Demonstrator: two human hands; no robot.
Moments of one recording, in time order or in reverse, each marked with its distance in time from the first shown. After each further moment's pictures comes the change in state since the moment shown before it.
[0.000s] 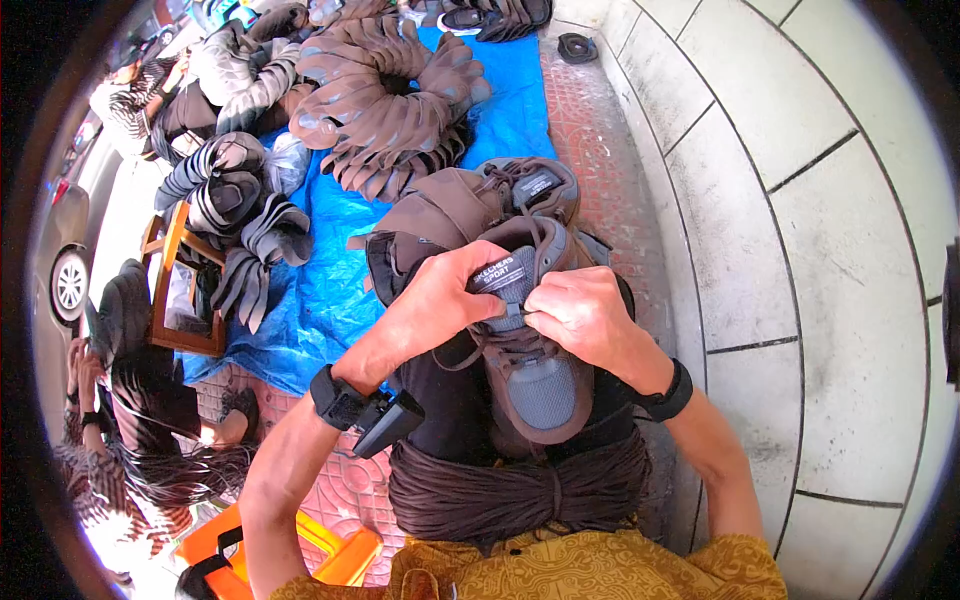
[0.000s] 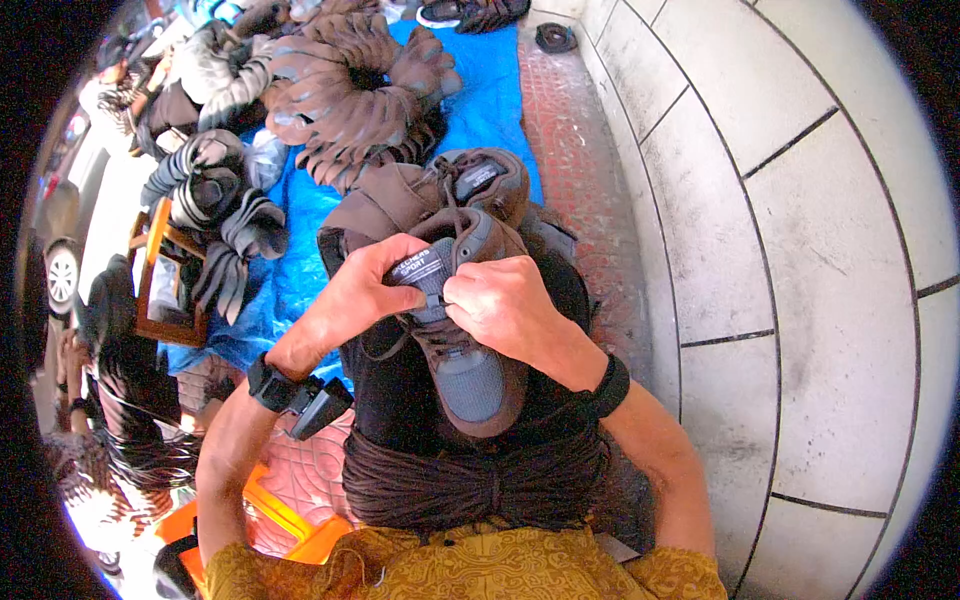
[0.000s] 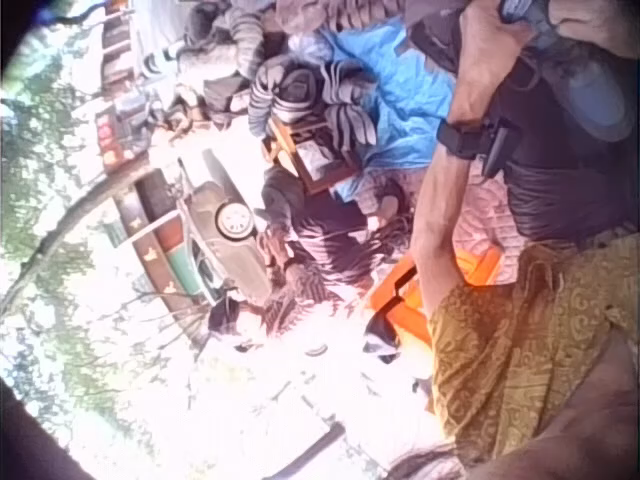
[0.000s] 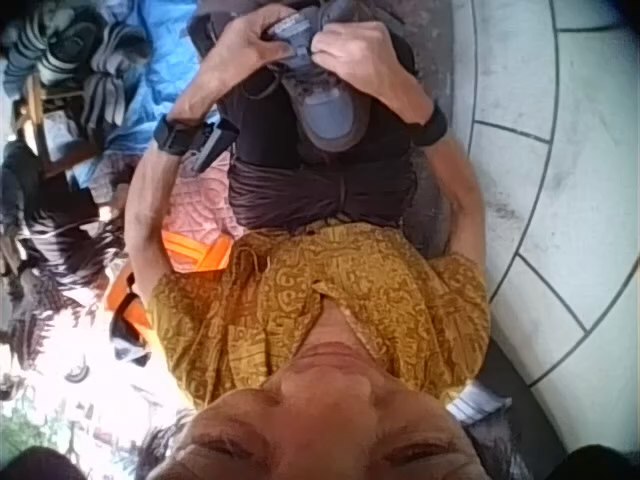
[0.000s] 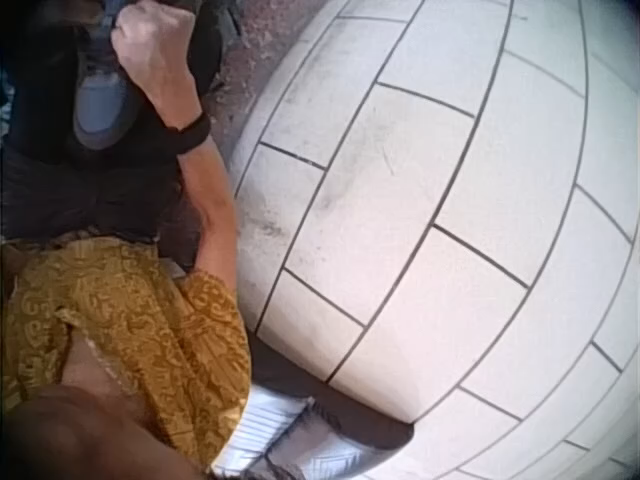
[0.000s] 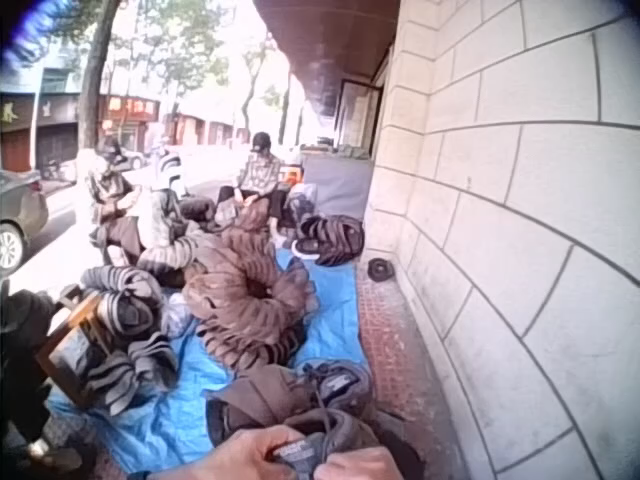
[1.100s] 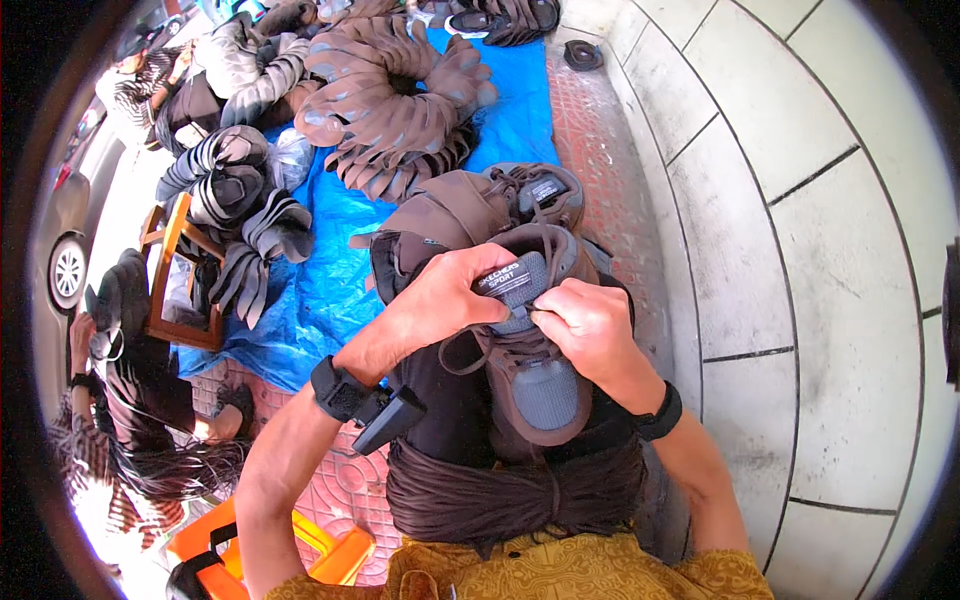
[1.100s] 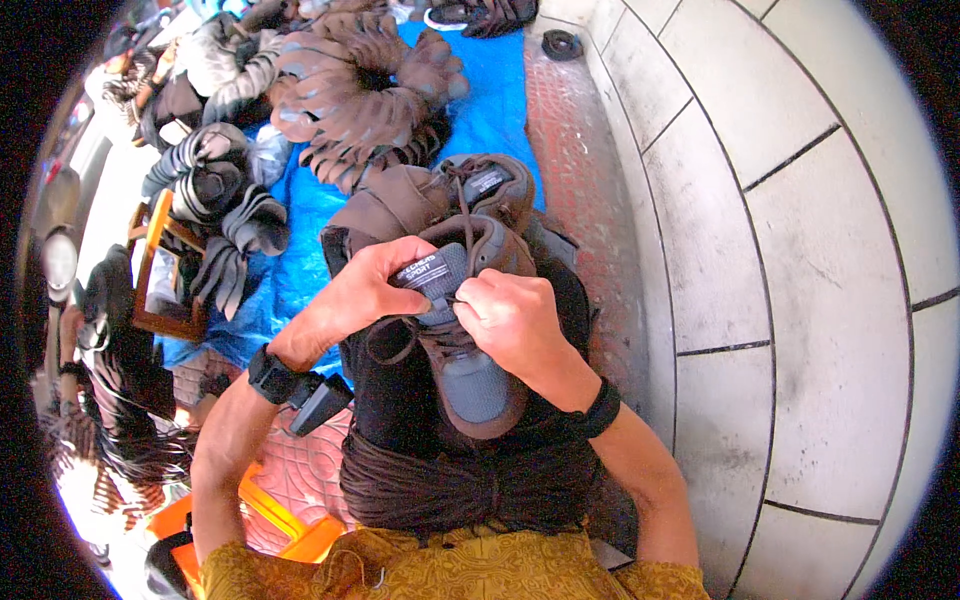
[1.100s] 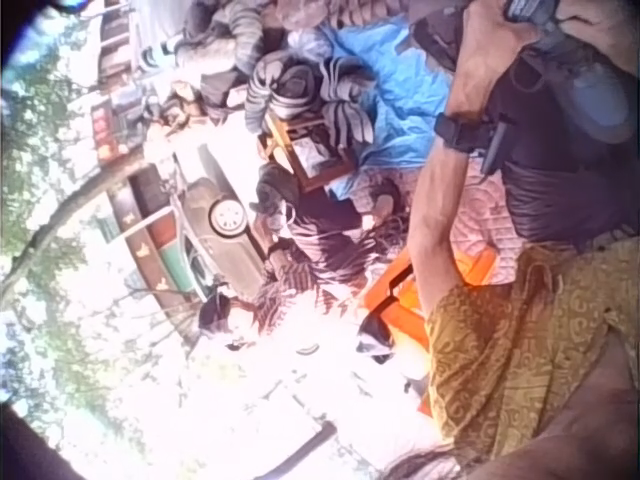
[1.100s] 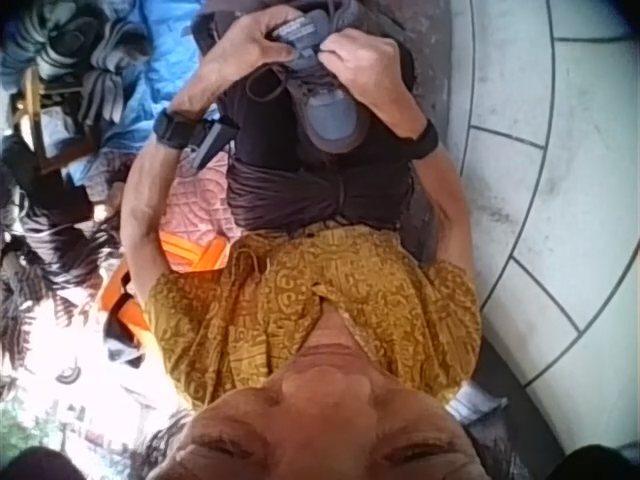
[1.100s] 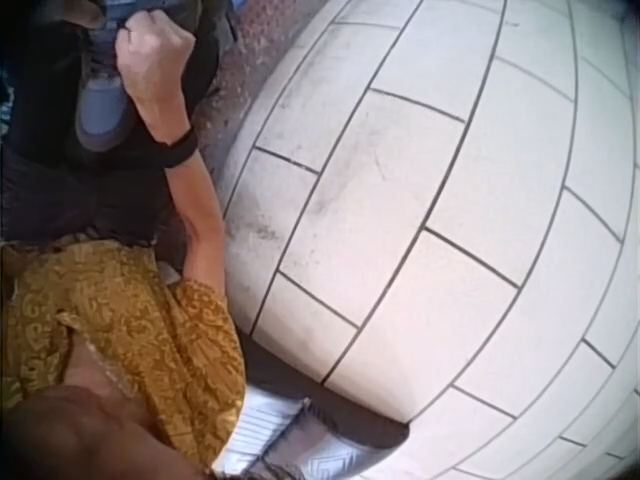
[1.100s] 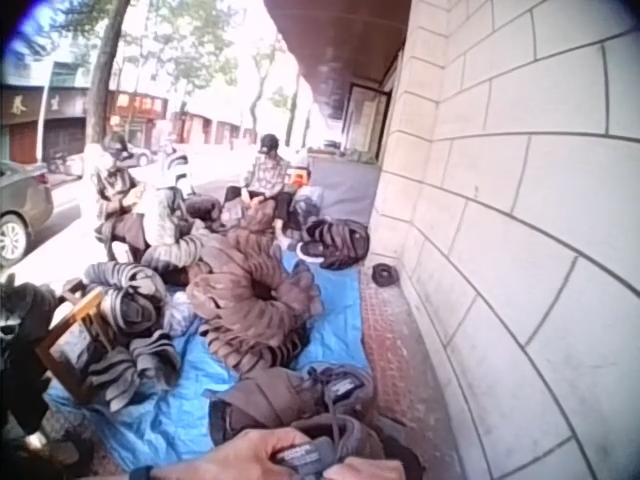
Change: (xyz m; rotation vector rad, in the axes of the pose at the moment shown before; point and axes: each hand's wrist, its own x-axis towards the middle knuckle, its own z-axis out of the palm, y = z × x) left_hand 0.003 -0.006 -0.006 -0.131 -0.097 -0.052; right_hand -0.007 -0.010 0.010 -0.077 0.155 0.143
